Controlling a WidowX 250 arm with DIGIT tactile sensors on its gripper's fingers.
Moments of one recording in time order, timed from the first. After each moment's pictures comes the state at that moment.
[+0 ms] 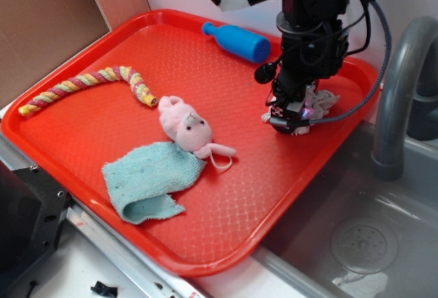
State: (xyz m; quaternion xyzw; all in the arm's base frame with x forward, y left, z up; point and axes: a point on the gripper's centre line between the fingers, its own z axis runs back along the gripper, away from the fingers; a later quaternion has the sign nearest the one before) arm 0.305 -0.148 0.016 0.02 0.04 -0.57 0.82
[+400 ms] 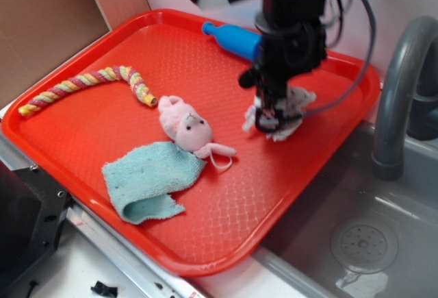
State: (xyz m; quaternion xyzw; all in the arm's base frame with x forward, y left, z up) arm 0.289 -0.124 0.046 0.04 0.04 -0.39 0.92
